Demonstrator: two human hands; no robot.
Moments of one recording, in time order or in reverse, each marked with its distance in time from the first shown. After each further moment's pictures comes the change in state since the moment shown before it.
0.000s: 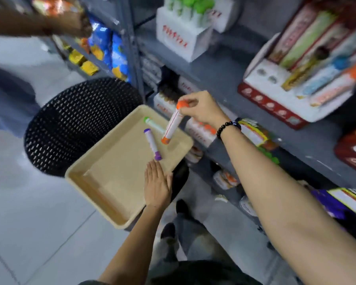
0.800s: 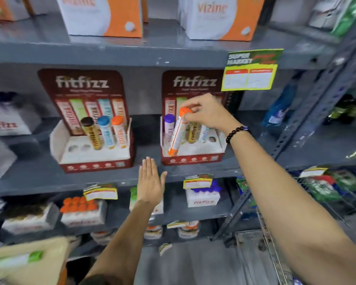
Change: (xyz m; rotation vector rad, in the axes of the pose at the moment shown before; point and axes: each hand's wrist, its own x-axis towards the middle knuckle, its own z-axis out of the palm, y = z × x) left_hand -0.003 0.369 0.051 0.086 -0.067 0.945; right_hand -0.284 0.025 -0.372 -0.249 0.719 0.115
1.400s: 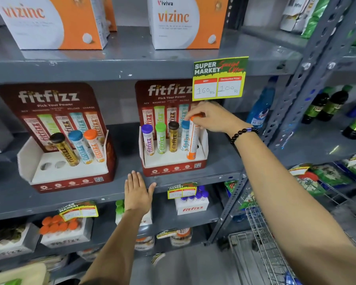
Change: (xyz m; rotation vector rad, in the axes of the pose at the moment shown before) left_hand 0.021 0.011 0.022 0.135 -0.190 -0.130; right_hand -0.008 0.042 -0.064 -0.374 -0.104 0.058
